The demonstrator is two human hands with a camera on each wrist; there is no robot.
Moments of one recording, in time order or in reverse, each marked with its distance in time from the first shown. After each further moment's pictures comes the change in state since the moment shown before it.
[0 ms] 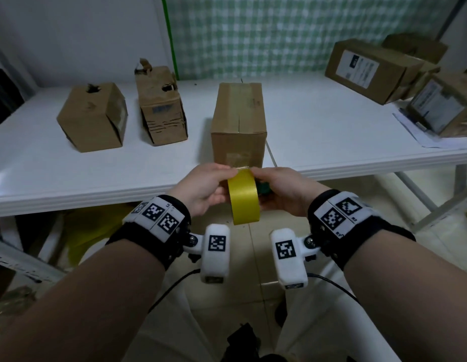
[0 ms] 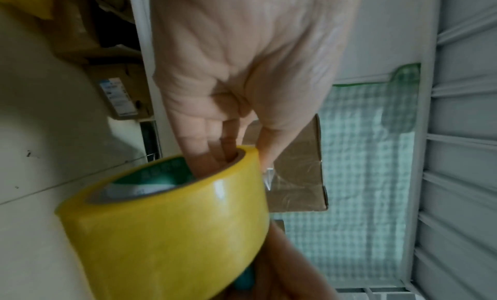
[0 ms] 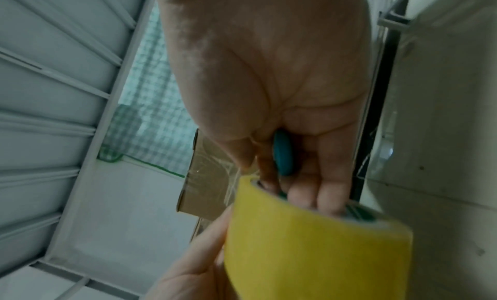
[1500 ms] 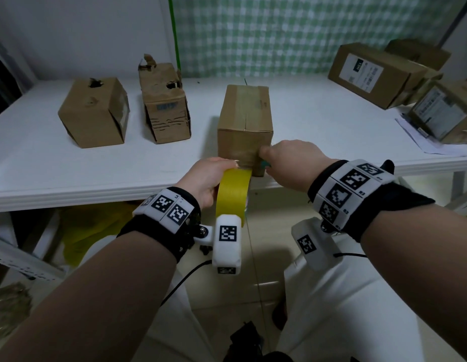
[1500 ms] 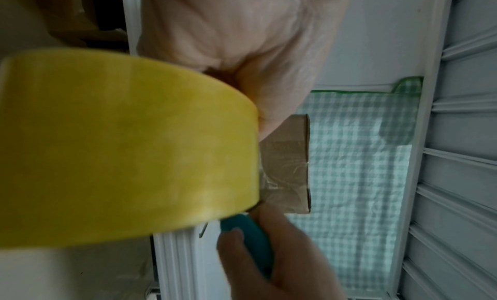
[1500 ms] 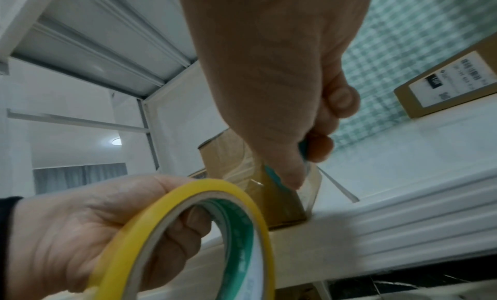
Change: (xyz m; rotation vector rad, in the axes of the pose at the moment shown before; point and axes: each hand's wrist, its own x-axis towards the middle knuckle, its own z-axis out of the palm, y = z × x) left_hand -0.002 0.013 0.002 -0.010 0.122 0.006; right_hand 0.003 -0.043 -0.010 -1.745 0.279 -0.398
